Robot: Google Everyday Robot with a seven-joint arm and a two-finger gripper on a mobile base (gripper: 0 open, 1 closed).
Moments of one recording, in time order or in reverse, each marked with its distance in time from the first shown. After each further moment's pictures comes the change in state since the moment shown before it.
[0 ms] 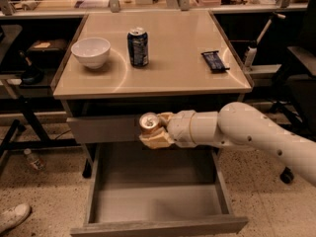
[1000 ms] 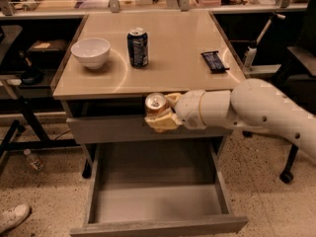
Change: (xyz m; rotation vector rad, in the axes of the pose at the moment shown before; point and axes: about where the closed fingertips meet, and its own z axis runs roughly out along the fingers) arm -0.049 -0.028 -0.038 0.039 -0.010 -0.017
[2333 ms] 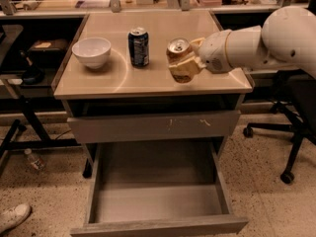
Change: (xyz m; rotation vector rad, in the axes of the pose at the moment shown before) arm -0.076 -0.117 -0.066 0.120 0.027 -0.055
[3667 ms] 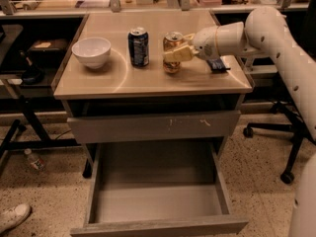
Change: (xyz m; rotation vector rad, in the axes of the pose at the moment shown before) arm 0.017 -0.073 0.071 -0.178 -0.120 0.157
